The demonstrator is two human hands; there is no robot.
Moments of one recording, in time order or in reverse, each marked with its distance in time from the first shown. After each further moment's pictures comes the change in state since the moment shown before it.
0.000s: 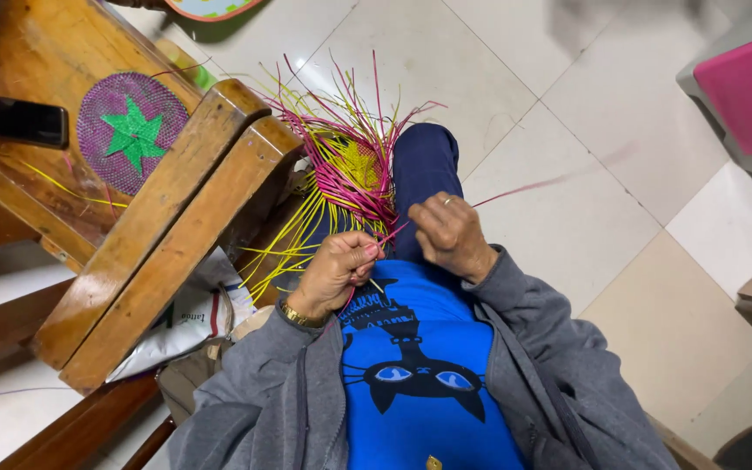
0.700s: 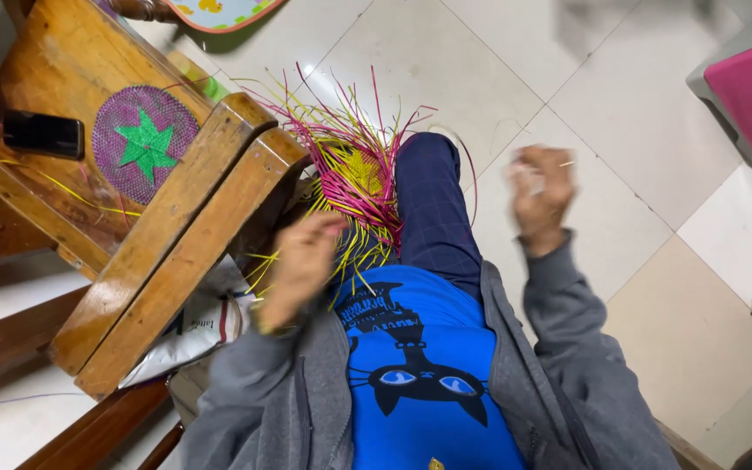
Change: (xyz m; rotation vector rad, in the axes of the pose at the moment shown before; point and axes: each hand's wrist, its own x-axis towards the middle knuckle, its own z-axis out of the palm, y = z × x) left_hand -0.011 0.079 0.006 0.917 0.159 0.615; right_hand -0.027 0.084 -0.045 0.053 0.389 0.467
